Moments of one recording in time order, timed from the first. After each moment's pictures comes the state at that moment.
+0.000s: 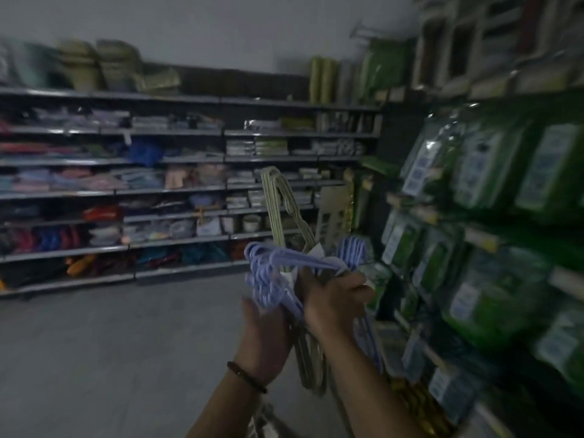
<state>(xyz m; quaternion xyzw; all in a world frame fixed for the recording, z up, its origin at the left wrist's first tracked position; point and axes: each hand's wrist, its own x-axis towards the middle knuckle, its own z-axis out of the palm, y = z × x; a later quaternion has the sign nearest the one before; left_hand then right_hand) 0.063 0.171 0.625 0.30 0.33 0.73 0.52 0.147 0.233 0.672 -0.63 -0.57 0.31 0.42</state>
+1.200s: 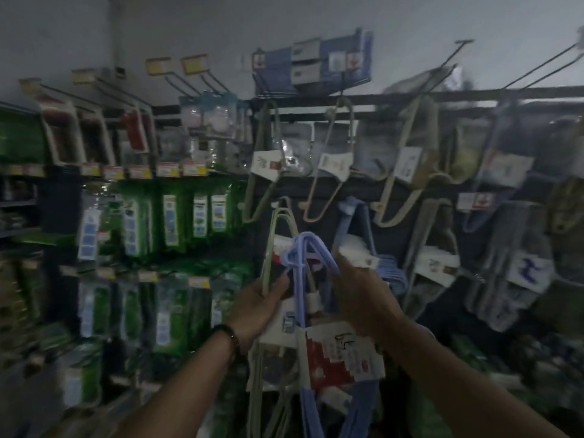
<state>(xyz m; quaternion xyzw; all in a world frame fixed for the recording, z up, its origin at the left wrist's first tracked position) 0.443 0.082 0.779 0.76 0.27 0.38 0.45 0.610 -0.062 0.816 -0.78 -0.53 -0.24 0.23</state>
